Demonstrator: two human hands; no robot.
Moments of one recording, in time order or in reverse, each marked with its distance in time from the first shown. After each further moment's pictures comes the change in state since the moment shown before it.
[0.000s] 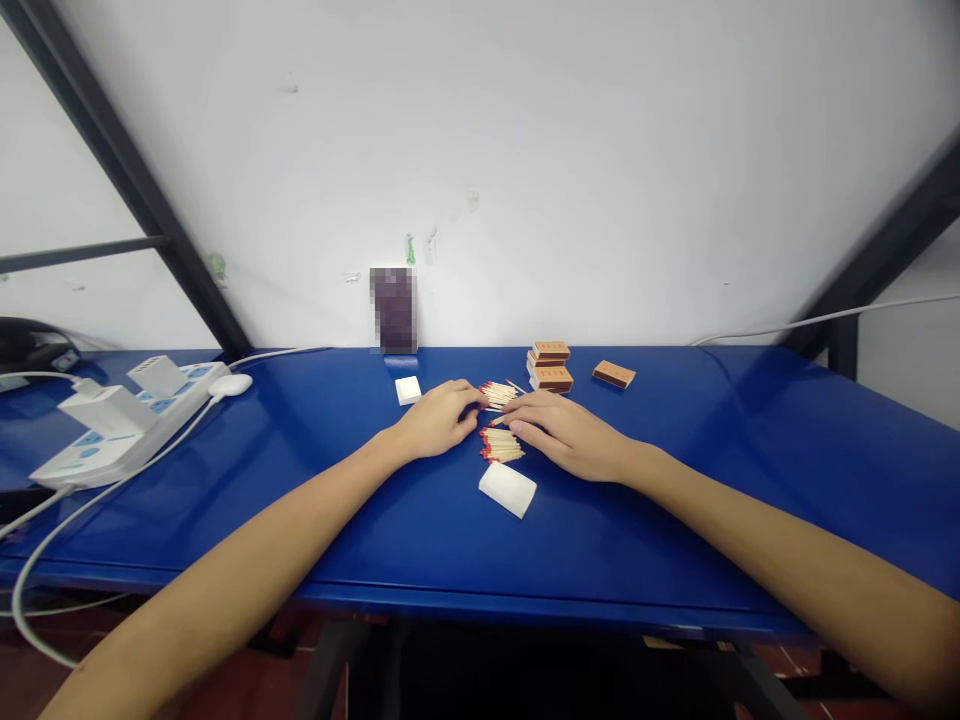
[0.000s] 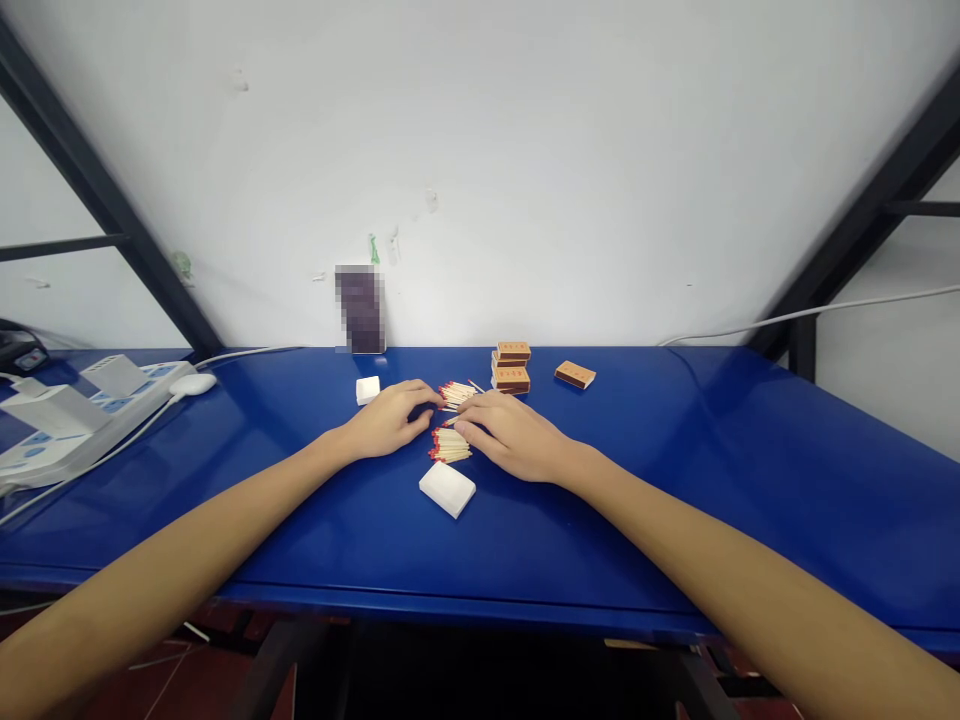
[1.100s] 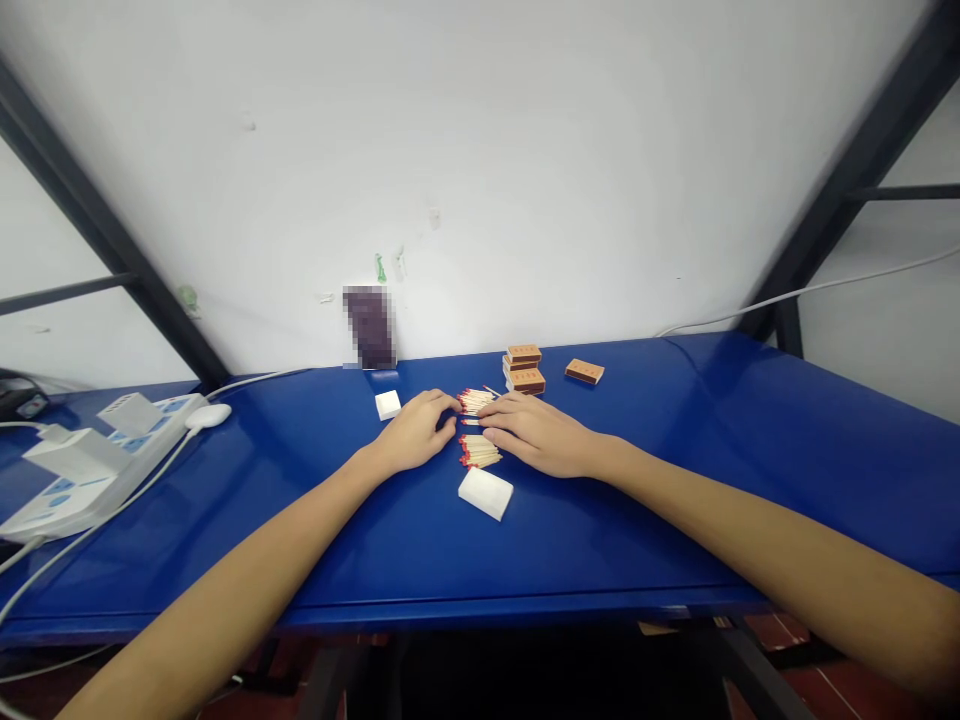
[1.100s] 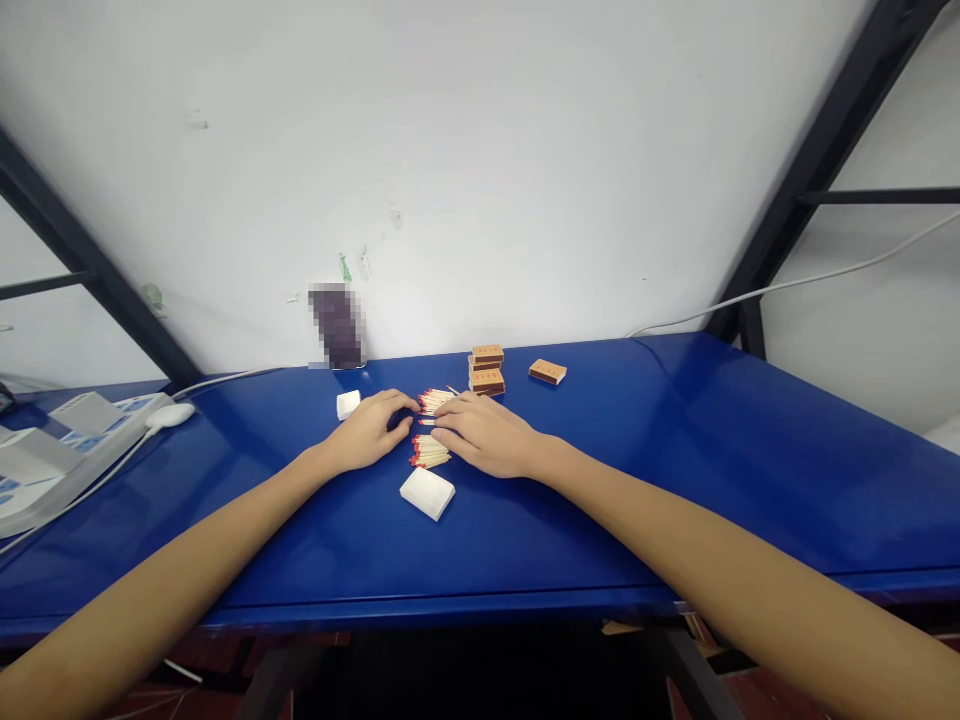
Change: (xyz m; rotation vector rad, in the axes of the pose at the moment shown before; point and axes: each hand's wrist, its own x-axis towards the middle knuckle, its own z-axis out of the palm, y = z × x) left_hand -0.002 -0.004 -0.003 0.011 0.006 -0.049; right_hand 0.006 0.000 0.003 -0.081 0.008 -0.048
